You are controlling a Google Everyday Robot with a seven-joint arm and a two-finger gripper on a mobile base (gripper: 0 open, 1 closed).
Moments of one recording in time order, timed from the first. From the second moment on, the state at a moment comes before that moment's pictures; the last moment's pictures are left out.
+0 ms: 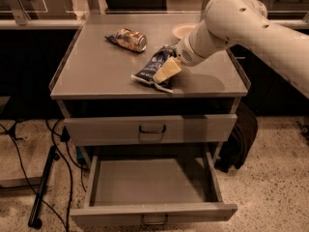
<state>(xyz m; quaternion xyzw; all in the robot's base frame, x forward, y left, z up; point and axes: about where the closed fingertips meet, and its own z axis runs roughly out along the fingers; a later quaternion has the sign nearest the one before) 0.696 -0.073 0.854 -0.43 0.83 0.08 0.35</state>
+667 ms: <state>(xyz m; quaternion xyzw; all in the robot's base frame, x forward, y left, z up) 0.695 -0.073 0.856 -0.43 0.83 0.08 0.35</state>
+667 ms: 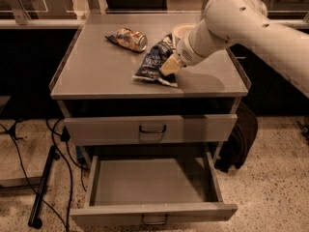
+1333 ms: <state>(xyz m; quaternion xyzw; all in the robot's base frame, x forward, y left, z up) 0.680 -0.084 0.880 -0.44 0.82 0.09 0.35</state>
